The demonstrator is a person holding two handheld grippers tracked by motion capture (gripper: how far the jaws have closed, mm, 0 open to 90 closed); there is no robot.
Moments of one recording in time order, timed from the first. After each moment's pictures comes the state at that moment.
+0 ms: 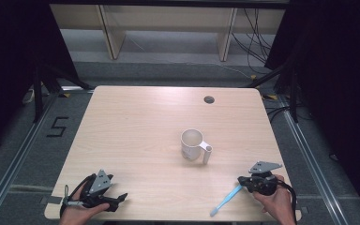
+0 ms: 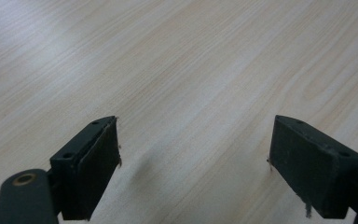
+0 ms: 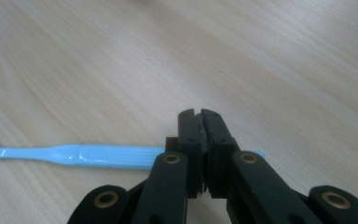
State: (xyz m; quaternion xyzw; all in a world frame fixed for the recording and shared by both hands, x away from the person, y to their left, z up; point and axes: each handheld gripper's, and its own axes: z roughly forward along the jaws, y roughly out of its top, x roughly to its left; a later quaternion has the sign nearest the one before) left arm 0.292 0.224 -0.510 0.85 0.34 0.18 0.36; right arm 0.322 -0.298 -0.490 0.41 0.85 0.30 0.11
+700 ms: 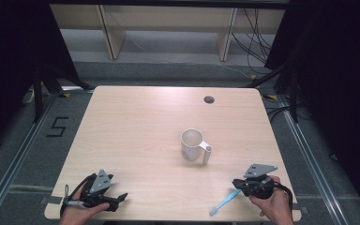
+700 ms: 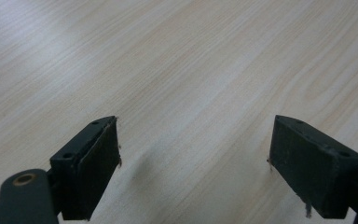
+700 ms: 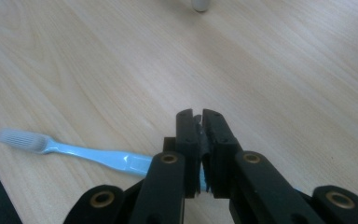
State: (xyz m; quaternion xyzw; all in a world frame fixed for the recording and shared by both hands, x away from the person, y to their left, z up) left arm 0.293 0.224 -0.509 0.85 0.34 0.19 0.35; right arm 0.315 -0.280 -0.480 0.34 0.87 0.32 0.13
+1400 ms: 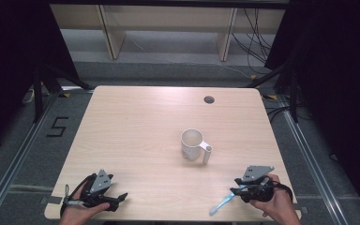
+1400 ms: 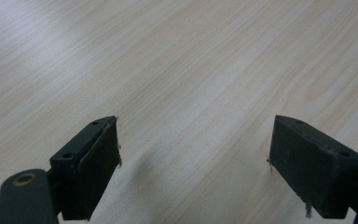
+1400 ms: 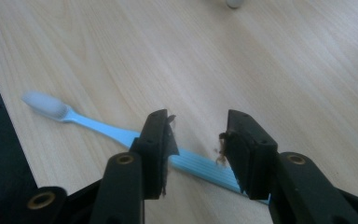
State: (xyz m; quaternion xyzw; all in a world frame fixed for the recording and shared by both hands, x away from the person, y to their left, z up) left arm 0.294 0.223 -0.510 0.85 0.34 0.18 0.35; right arm 0.313 -0.278 -0.473 0.27 0.91 0.29 0.12
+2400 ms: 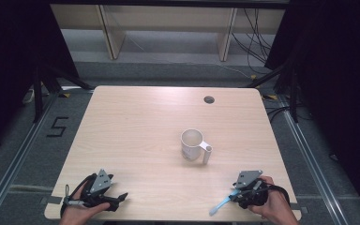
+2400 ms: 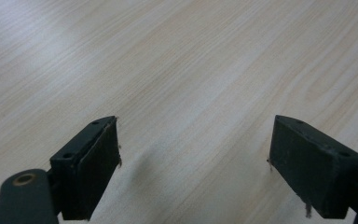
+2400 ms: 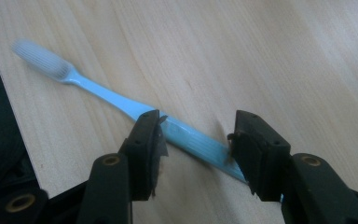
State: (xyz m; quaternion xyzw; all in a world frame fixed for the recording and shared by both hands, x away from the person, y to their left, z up) left arm 0.294 0.223 -0.510 0.85 0.33 0.18 0.35; right arm 0.312 -0.266 -0.485 0.21 0.94 0.23 0.12
